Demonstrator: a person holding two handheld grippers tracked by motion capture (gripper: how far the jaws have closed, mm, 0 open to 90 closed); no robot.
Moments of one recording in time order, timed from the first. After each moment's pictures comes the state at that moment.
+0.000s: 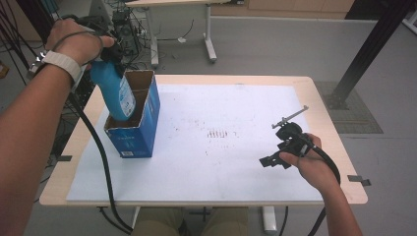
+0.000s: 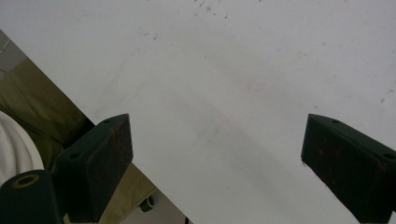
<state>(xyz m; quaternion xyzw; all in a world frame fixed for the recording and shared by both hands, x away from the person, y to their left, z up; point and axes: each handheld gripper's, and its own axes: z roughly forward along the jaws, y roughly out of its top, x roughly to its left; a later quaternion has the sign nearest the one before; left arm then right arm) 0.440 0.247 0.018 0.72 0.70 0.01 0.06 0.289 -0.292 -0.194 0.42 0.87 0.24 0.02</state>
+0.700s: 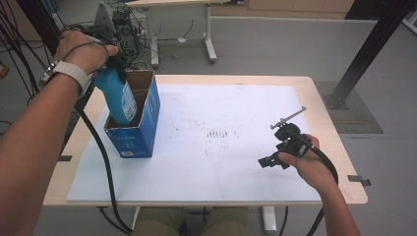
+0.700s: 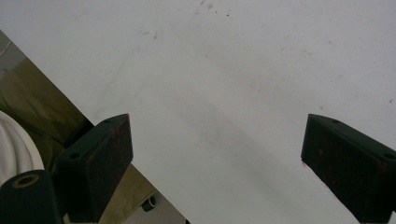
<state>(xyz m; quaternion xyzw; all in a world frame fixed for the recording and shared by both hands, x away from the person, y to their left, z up) 0.446 0.248 -0.005 0.71 0.70 0.01 0.05 0.292 -0.292 -0.199 0.42 0.87 0.24 0.02</state>
